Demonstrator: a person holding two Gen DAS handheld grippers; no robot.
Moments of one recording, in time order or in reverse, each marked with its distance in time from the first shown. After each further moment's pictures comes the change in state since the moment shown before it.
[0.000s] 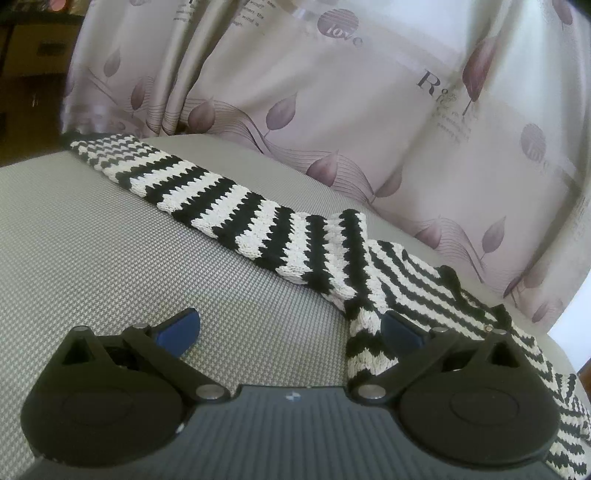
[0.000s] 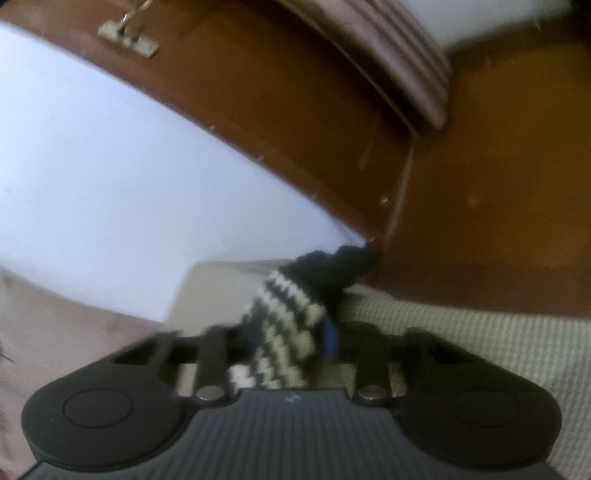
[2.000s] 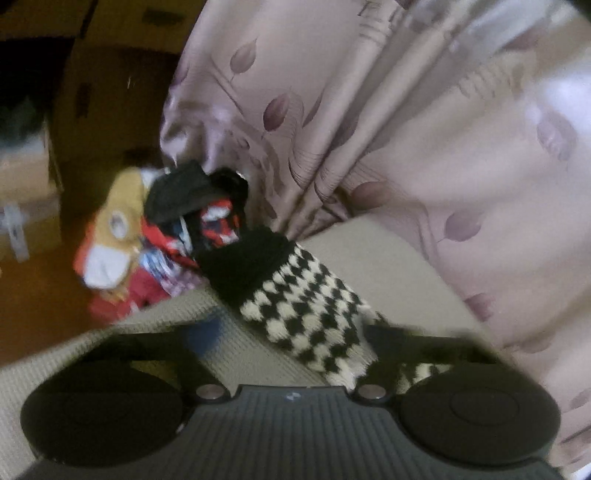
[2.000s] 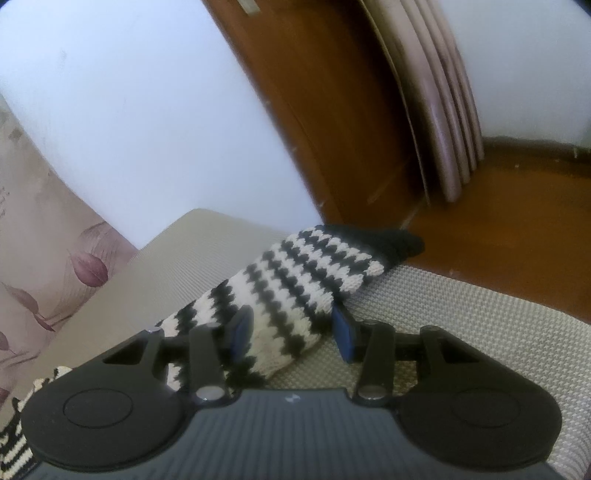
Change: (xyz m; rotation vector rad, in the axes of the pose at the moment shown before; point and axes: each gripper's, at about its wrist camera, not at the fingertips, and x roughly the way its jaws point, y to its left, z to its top) left arm 0.079 0.198 0.161 -0.262 0.015 0.250; right arm -0.020 0.063 -0.069 -0.417 -0.075 -0.109
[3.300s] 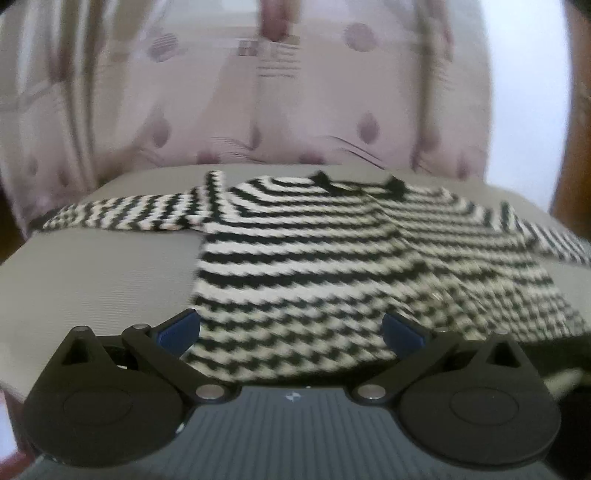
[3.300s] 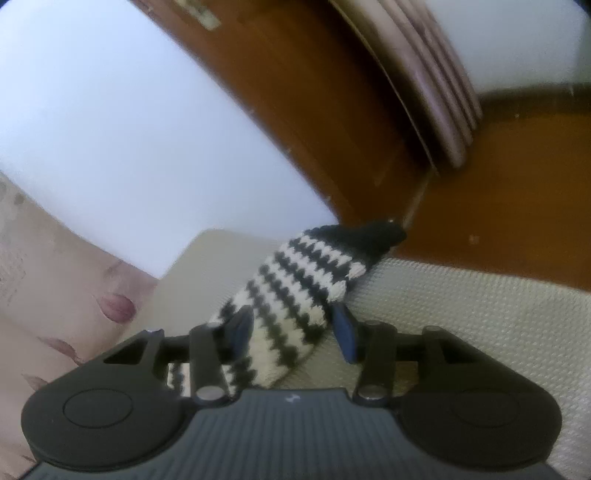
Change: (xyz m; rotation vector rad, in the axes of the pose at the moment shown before) left arm -0.267 -0.174 -0.321 0.745 -0.008 -0.272; right arm -0.013 -0.047 0.021 0.227 0.005 0.145
